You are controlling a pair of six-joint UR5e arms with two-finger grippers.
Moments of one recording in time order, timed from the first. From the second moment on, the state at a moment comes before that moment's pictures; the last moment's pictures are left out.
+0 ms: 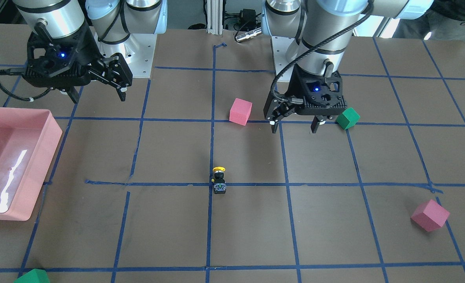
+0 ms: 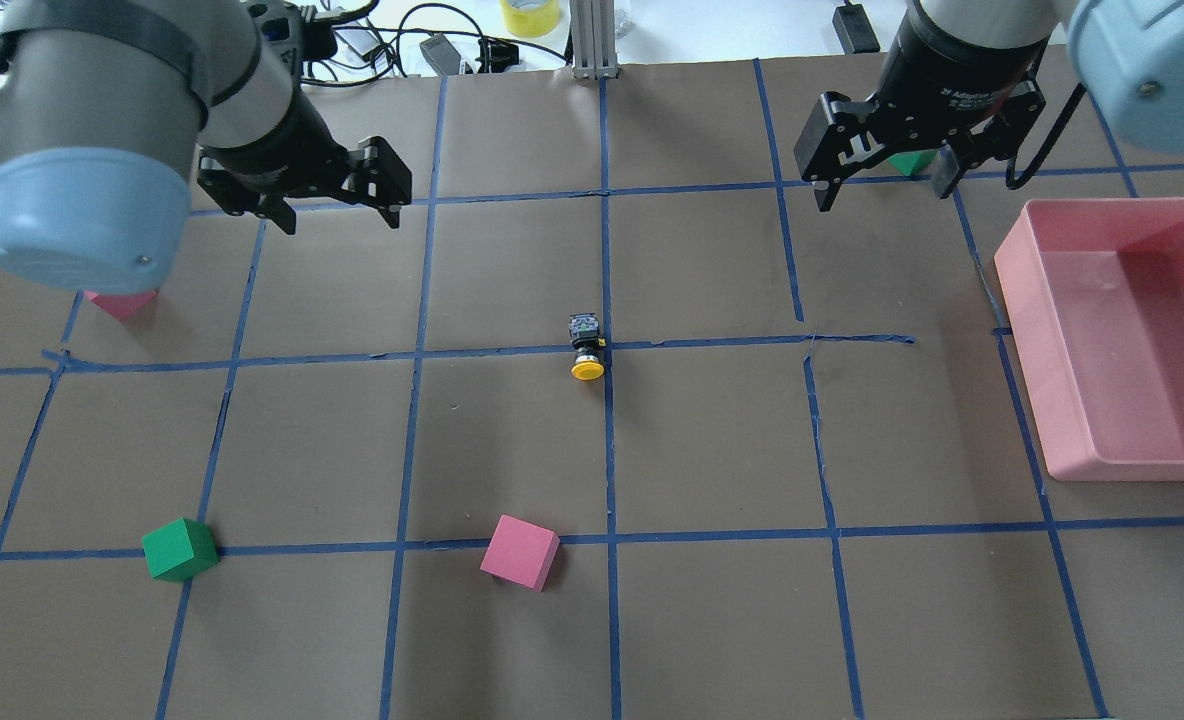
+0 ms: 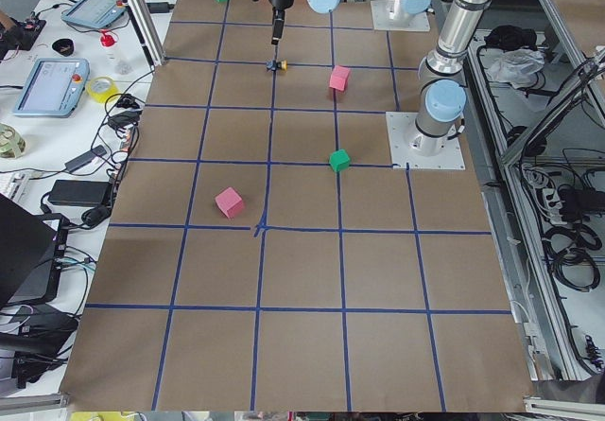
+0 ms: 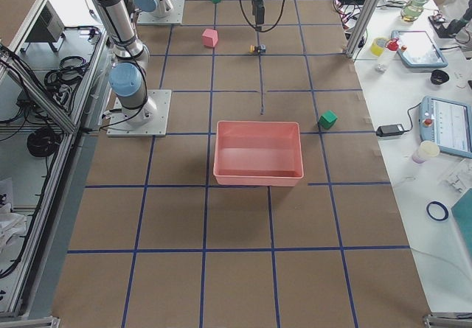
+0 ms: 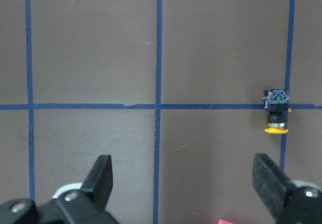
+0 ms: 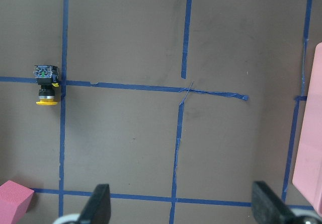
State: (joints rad) left arm -1.73 -1.61 -1.76 -1.13 1.60 -0.21; right arm 1.60 -1.56 1.51 -1.57 -1.56 -0.05
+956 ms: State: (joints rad) left arm -2.00 -1.81 -2.09 -0.42 1.73 -0.47; right arm 1.58 -1.55 1.52 -1.58 -1.55 -0.05
